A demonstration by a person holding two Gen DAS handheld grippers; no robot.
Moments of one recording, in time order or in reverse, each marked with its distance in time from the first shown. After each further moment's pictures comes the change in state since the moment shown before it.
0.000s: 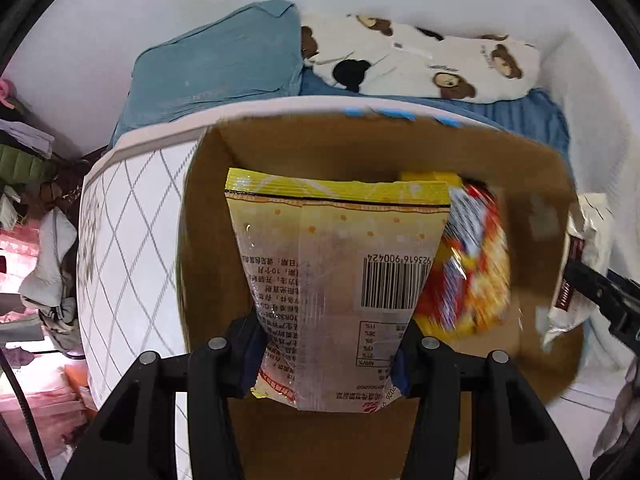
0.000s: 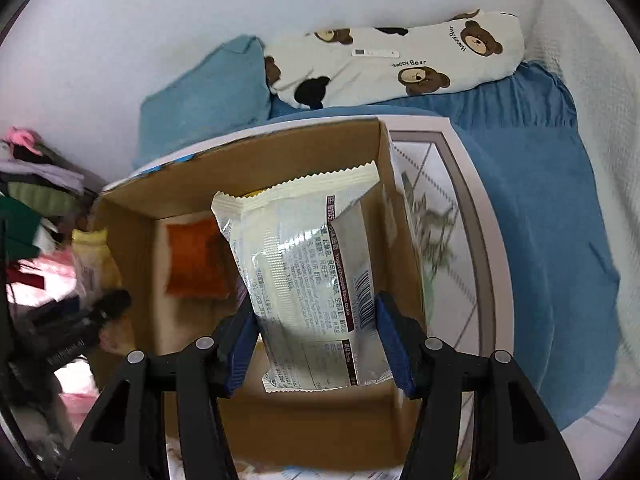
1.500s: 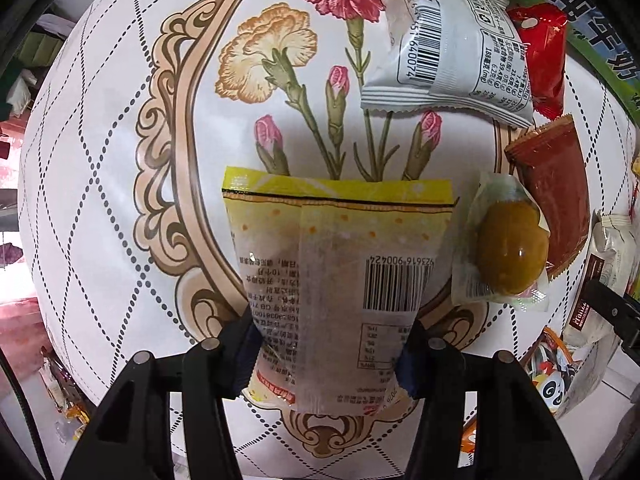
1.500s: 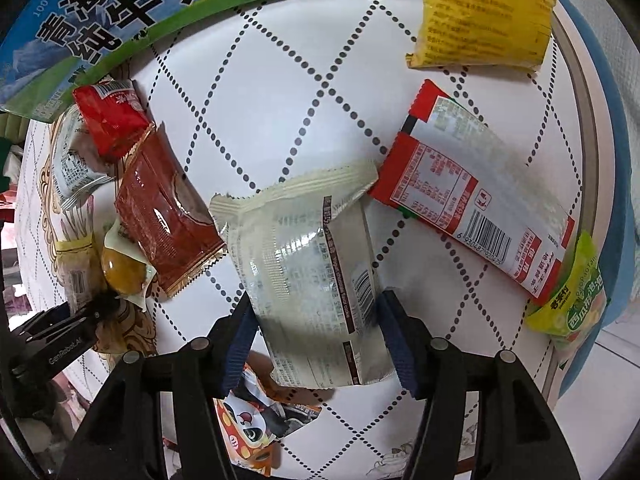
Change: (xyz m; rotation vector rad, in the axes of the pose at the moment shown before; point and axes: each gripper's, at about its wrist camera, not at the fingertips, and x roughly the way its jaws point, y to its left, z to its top) left arm 0.128 0.043 -0.306 -0.139 0.221 0.058; right arm 0.111 -0.022 -0.290 0.011 0.257 -0.053
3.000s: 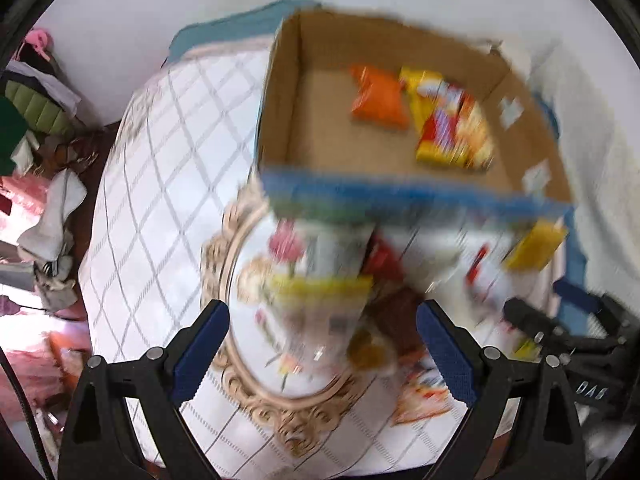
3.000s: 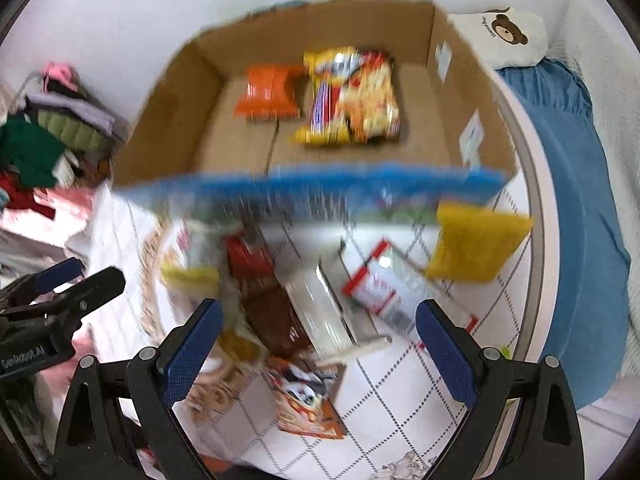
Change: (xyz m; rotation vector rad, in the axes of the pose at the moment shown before) left arm -0.174 -0.026 0.048 0.065 -0.280 -0.070; right arm -0.138 0.058 0.038 -0.172 -0.244 0.075
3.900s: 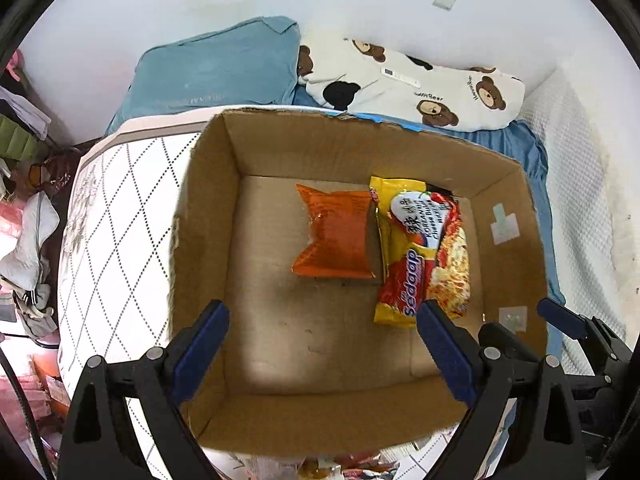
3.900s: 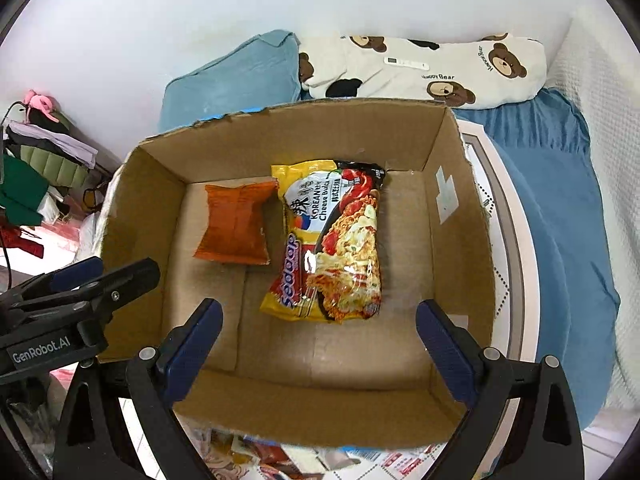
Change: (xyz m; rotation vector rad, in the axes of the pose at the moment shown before) left arm 0.004 -0.038 0.174 -0.003 -0.034 -0.105; right arm -0.005 -0.022 0.167 0.053 -0.074 -0.025
